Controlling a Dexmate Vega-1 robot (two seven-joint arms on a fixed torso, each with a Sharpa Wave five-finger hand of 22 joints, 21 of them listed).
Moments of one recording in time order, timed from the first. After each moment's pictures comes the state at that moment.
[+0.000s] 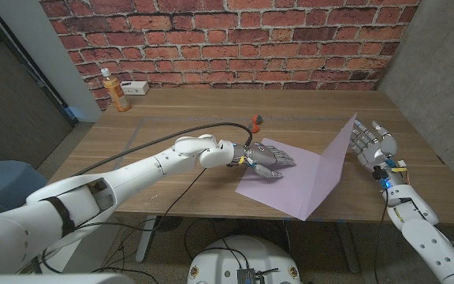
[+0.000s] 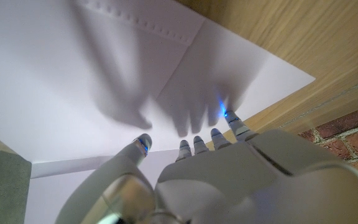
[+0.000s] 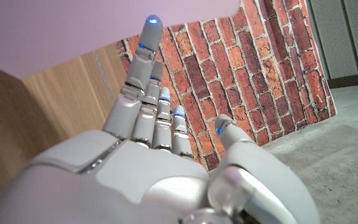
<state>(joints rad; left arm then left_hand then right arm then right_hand) 0.39 0.52 1.07 -1.42 0.89 -0.44 -0.21 0.10 0.11 0.70 0.19 0.23 -0.17 -0.12 0.17 0.18 -0.17 -0.12 0.19 0.18 -0.16 -0.04 0.19 0.19 -0.08 0.06 0.49 0.19 -1.37 -0.48 0.13 -1.64 1.32 0.16 0.37 0.33 0.12 0.57 -0.01 0.18 0.34 0.14 0.19 0.18 0.51 0.22 0.23 0.18 0.76 0.13 0.27 0.19 1.14 0.02 0.46 0.18</state>
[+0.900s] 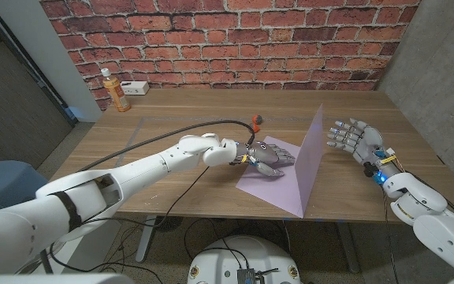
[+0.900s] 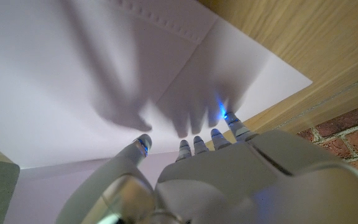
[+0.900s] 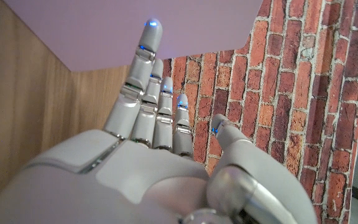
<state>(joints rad) 0.35 0.48 1.11 -1.35 0.89 -0.42 -0.20 0.09 0.11 0.70 0.19 0.23 -0.17 -0.12 0.18 0.18 -0.17 -0.12 0.19 0.18 -0.16 -0.03 0.19 0.19 -0.08 0.05 0.49 0.19 -1.52 -0.69 0.12 -1.99 0.88 0.03 -0.12 0.32 0.16 0.58 -0.01 0.18 0.49 0.16 0.22 0.18 0.66 0.22 0.25 0.19 0.81 0.17 0.26 0.21 1.12 0.08 0.43 0.18</state>
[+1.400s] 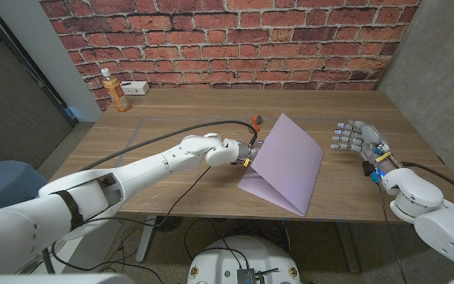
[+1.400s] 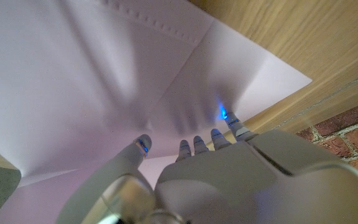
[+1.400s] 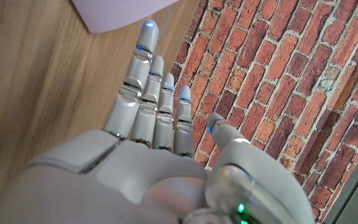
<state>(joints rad) 0.35 0.47 1.12 -1.36 0.89 -0.39 -0.21 0.09 0.10 0.70 0.19 0.23 -0.17 -0.12 0.18 0.18 -0.17 -0.12 0.19 0.18 -0.16 -0.03 0.19 0.19 -0.08 0.05 0.49 0.19 -1.55 -0.76 0.11 -2.08 0.66 -0.05 -0.30 0.37 0.19 0.64 -0.02 0.18 0.70 0.17 0.24 0.18 0.74 0.22 0.25 0.19 0.84 0.16 0.26 0.22 1.05 0.11 0.38 0.18</state>
